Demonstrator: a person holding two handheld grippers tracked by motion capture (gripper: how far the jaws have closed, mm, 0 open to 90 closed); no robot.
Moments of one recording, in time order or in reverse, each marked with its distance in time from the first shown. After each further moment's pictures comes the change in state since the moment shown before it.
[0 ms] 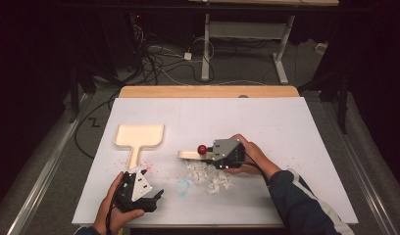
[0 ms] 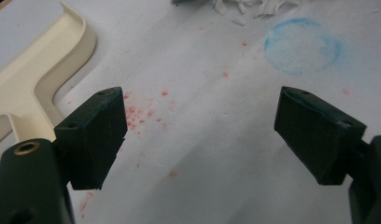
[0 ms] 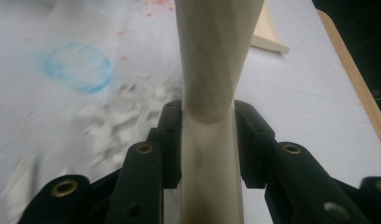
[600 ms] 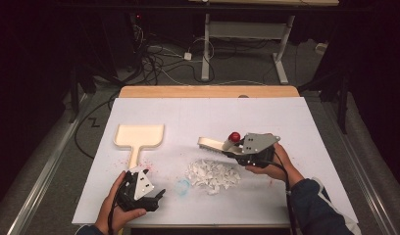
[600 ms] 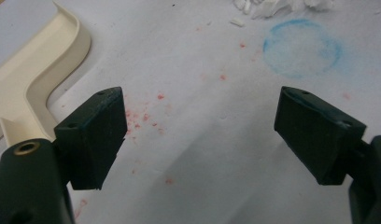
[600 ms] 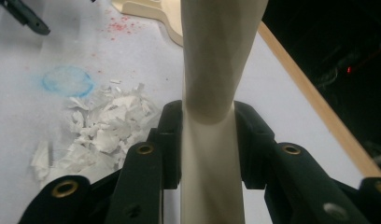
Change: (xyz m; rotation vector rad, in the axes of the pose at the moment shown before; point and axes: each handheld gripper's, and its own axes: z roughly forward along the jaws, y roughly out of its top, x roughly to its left) left arm 0.000 0.003 0.003 0.001 -0.002 0.004; right arm -0.001 -0.024 -0.068 -0.090 -0.158 0.214
